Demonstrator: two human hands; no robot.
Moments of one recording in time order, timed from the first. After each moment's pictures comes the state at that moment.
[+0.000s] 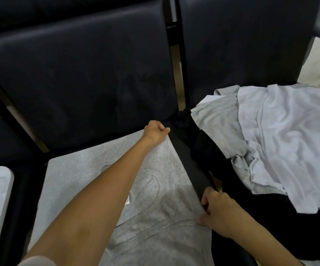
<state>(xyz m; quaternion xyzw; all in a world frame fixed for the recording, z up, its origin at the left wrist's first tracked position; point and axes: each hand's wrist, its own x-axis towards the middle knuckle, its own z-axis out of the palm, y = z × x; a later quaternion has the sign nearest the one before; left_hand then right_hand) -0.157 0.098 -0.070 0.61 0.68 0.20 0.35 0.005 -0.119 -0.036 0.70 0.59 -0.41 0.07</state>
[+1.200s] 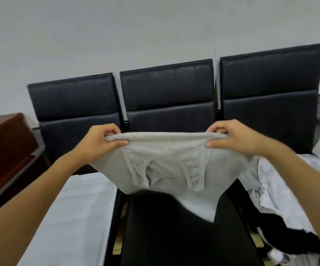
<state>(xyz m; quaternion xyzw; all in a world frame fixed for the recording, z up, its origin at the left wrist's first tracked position) -0.418 -0.210 0.307 0.73 0.60 0.33 0.09 -0.031 -0.148 0.295 0.43 0.82 -0.27 -0.25</state>
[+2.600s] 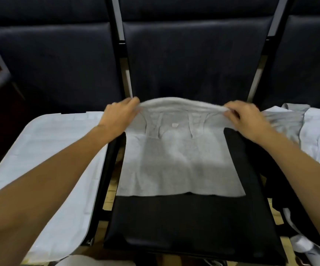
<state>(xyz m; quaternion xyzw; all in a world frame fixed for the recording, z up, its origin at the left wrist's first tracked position) -0.455 -0.078 0.069 0.75 0.63 0.16 -0.12 -0.075 -0.003 0.072 0.47 0.85 -0.13 -0.23</state>
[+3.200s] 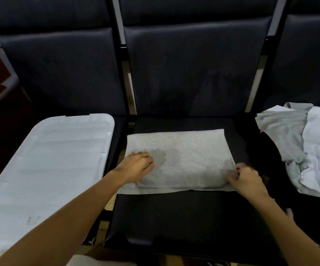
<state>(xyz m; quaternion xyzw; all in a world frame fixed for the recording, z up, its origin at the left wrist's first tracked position) -0.415 -0.156 -0.033 0.79 0.60 -0.03 0.11 -0.048 -0.116 -0.051 0.72 0.64 -0.26 -0.08</state>
